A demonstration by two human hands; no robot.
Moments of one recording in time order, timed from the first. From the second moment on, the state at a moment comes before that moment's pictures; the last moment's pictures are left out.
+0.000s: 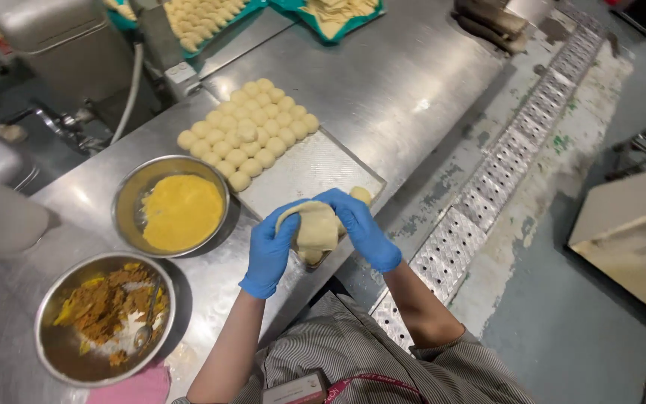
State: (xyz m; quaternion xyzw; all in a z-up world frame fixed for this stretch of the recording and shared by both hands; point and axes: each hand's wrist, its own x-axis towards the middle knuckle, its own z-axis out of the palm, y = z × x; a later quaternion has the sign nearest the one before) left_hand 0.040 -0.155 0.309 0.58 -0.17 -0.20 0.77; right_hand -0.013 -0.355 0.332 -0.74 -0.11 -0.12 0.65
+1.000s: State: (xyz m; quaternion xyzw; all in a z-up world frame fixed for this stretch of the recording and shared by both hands) left_hand -0.005 -0.010 0.229 0.29 0.05 0.01 0.95; right_hand 0.085 -0.153 0.264 -0.78 -0.22 0.00 0.59
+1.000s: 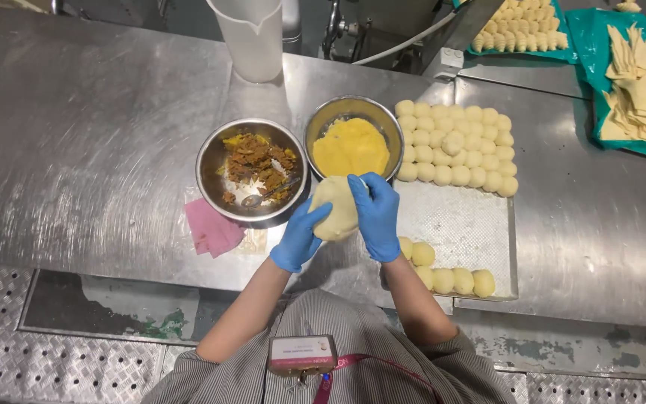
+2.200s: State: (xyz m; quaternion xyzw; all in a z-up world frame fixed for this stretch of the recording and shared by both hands) left_hand -0.114 0.106 0.038 0.13 0.30 0.13 0.94; right_hand 0.156 -0.024 0.117 -0.86 -0.48 -0.05 0.18
